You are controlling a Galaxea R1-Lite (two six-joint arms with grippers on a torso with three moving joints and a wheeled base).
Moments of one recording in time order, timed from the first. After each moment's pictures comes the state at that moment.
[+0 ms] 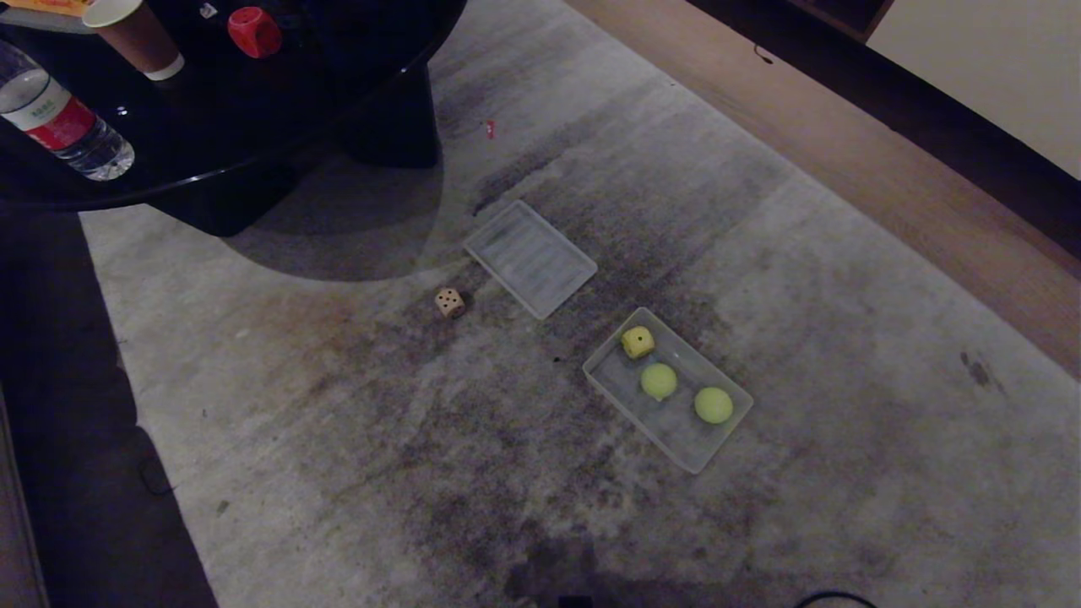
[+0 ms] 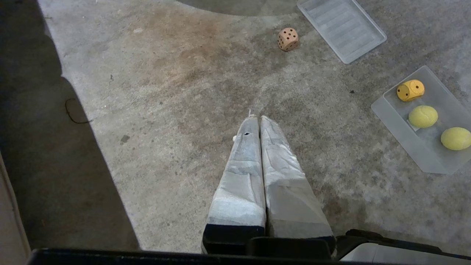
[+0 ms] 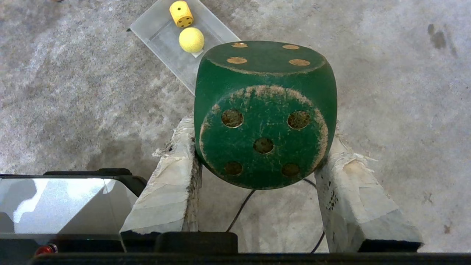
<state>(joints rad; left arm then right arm) 0.00 0.00 0.00 -0.01 0.06 -0.14 0.01 0.00 -0.10 0.24 0.02 0.00</state>
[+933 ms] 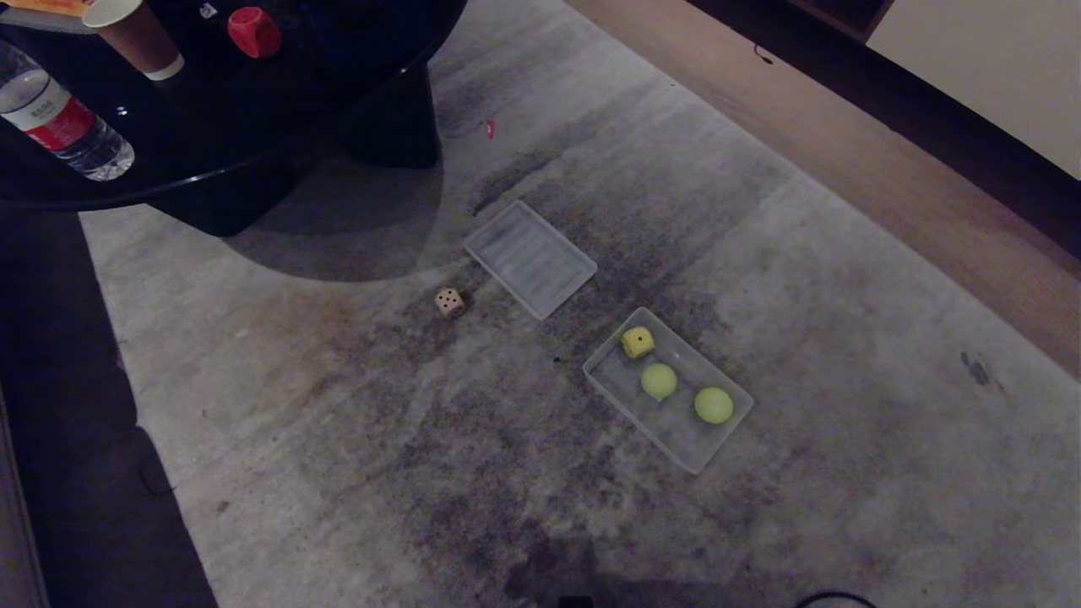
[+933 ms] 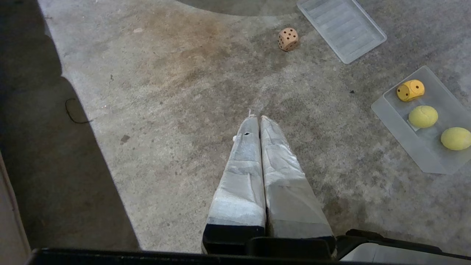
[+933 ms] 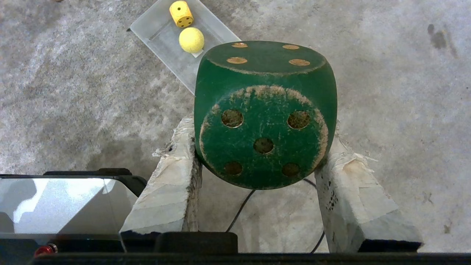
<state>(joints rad) 0.00 0.00 0.00 -0.01 0.07 -0.14 0.01 0.00 -0.10 0.24 0.02 0.00</state>
